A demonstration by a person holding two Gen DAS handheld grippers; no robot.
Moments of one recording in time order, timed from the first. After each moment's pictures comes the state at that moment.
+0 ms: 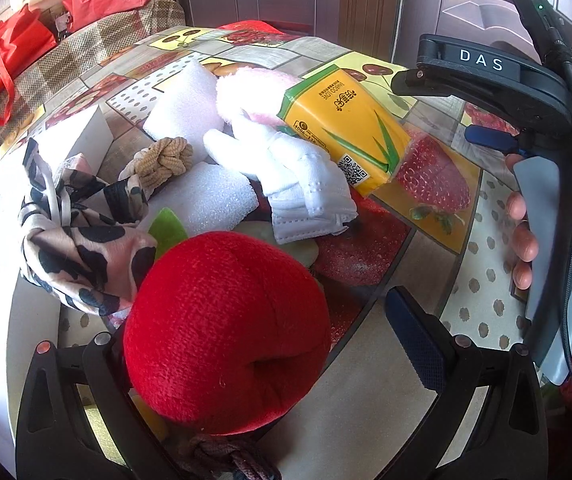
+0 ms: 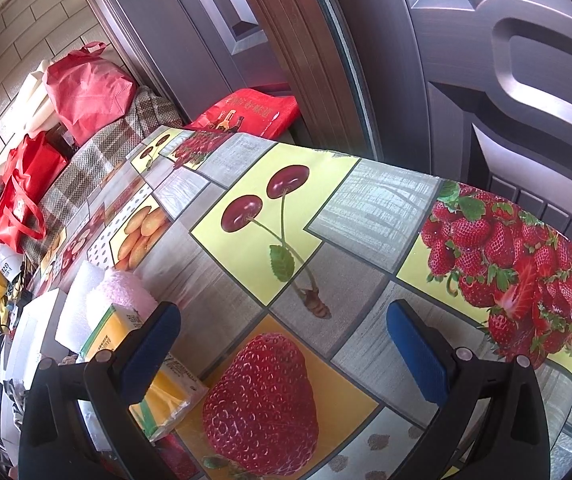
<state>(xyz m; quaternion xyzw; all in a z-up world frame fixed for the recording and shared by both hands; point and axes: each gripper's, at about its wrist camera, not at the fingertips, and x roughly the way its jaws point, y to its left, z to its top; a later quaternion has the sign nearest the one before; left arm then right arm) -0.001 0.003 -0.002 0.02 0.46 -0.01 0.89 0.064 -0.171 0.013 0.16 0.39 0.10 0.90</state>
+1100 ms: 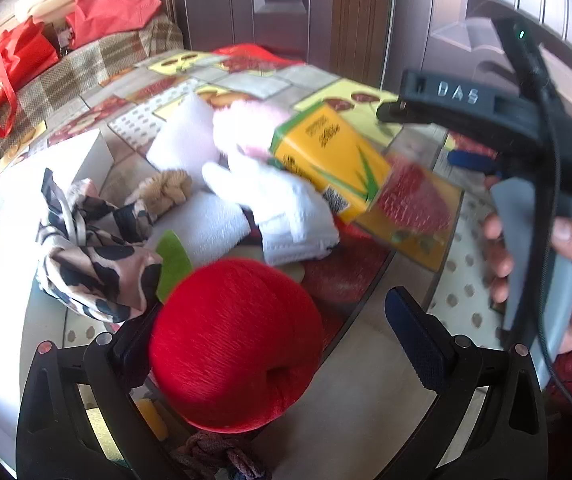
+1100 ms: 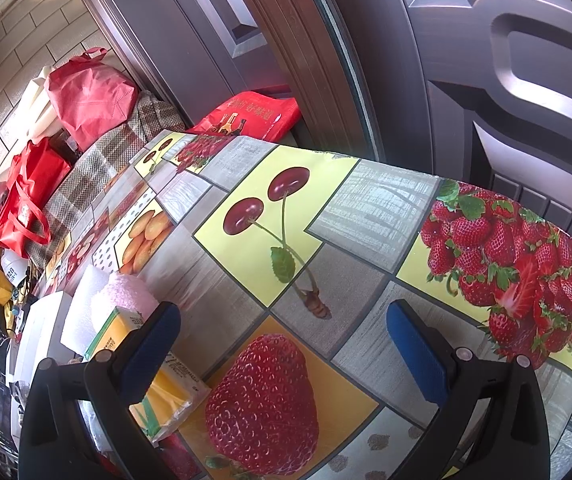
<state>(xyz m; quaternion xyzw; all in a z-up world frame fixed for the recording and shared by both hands) -0.018 0.000 0.023 0.00 0.39 -0.02 0.92 0.063 -0.176 0.012 0.18 0.38 0.10 0.90</state>
